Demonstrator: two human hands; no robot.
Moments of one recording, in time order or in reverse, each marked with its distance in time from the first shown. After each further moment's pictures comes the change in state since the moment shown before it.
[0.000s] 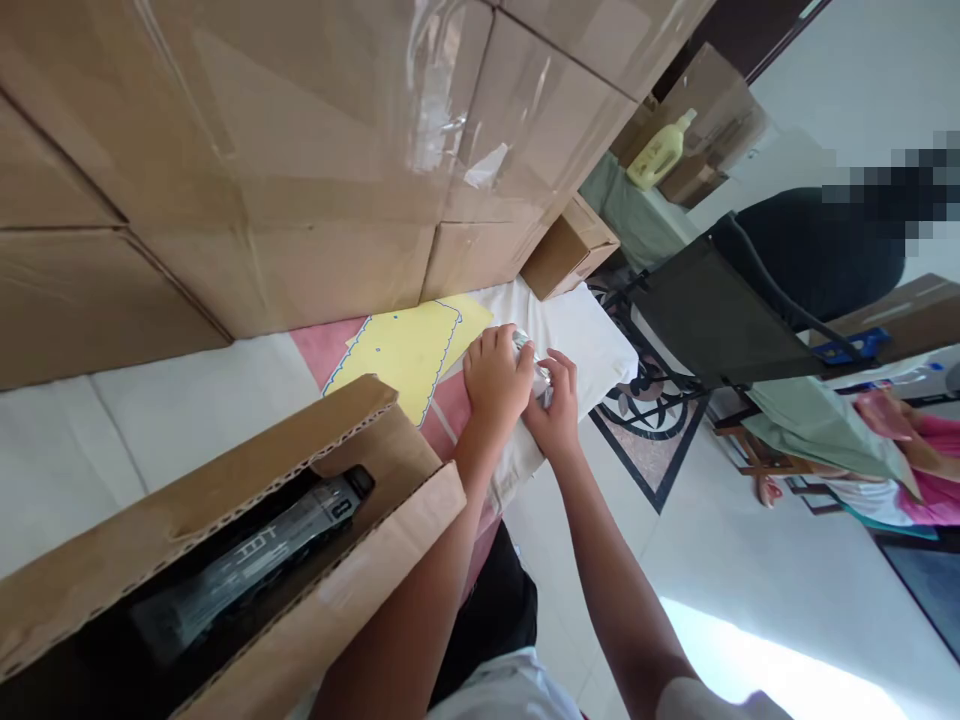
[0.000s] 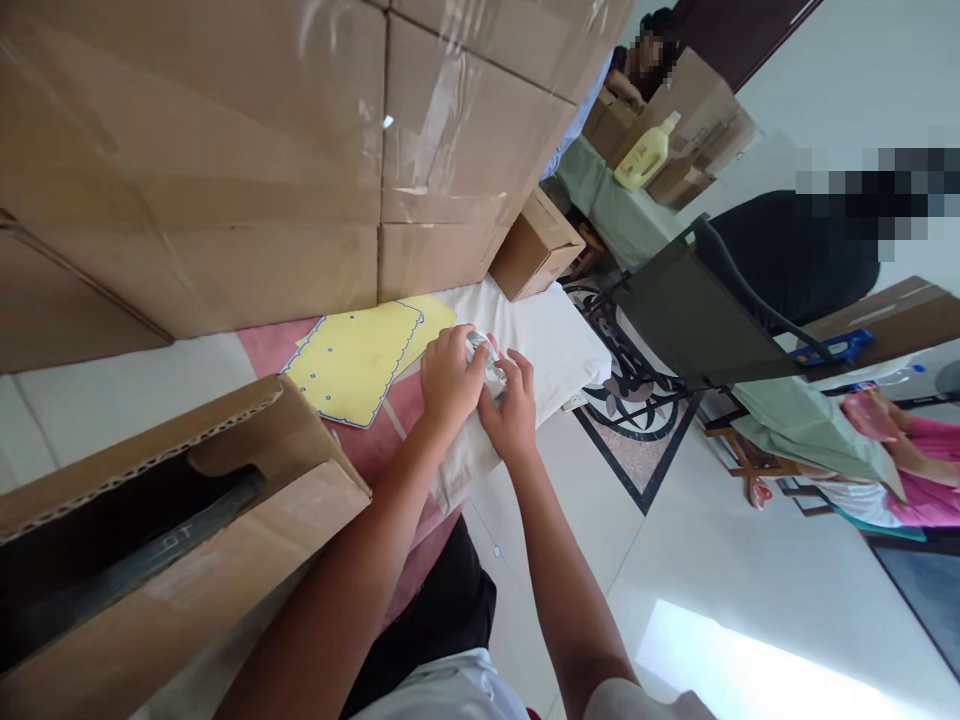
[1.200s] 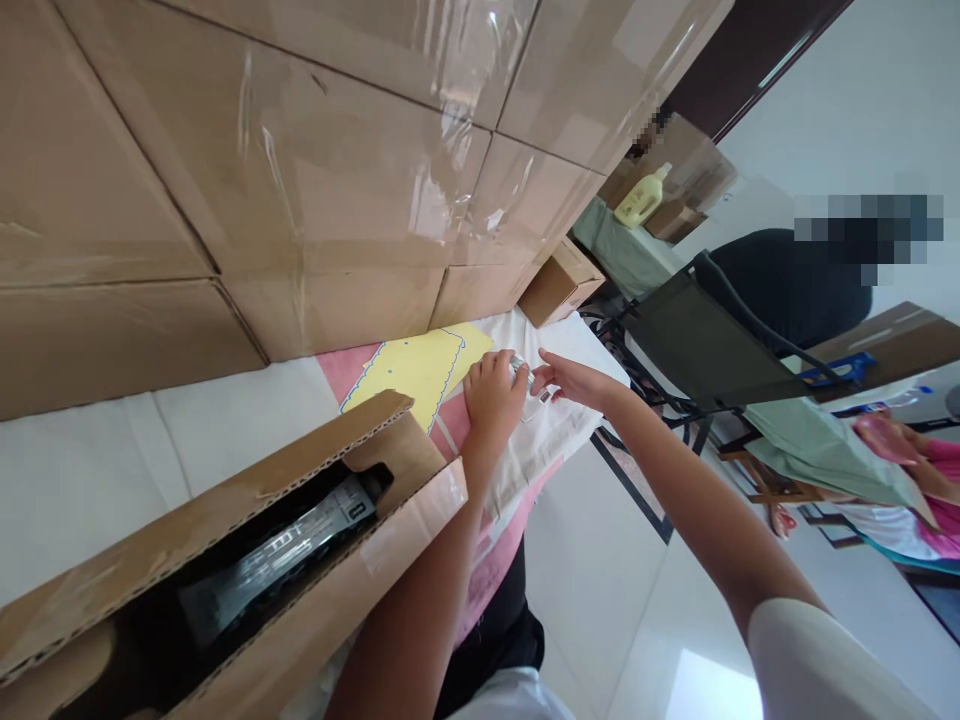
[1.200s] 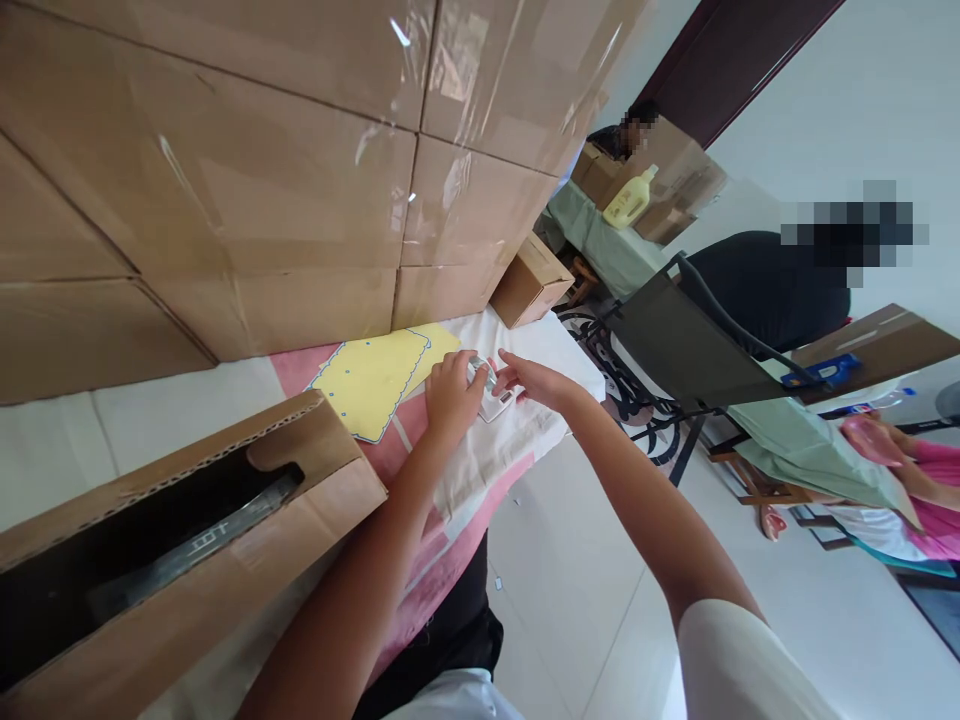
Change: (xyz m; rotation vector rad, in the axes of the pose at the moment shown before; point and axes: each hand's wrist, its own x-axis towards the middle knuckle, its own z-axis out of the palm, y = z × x) left_hand 0.003 -0.008 0.003 0.042 -0.016 0.017; right_hand 0.118 0.019 -0.046 0.457 -0.893 0.775
